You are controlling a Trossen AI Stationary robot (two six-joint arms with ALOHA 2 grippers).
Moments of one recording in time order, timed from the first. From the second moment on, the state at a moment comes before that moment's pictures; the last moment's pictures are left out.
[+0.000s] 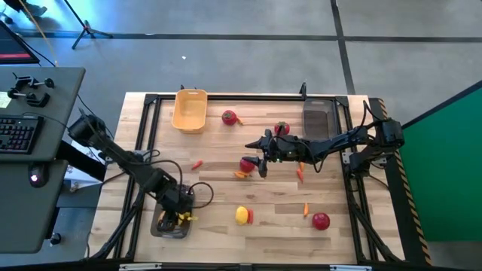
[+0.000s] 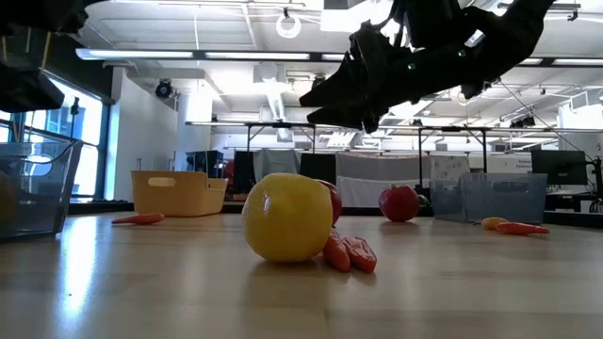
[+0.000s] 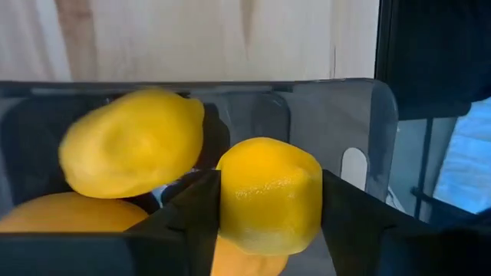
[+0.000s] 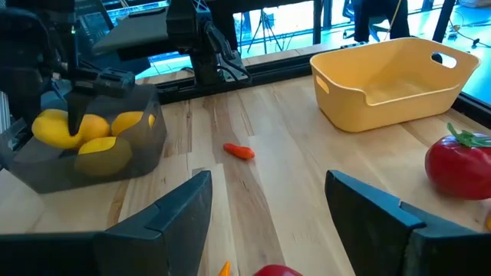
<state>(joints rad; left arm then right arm) -0.60 1.39 0.85 -0.70 0.29 -0.60 -0.02 1.62 0.70 0.67 0.09 0.16</state>
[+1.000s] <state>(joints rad) -0.32 1.26 0.92 -0.56 0.25 -0.15 -0.02 1.62 0.70 0.61 0.06 0.16</state>
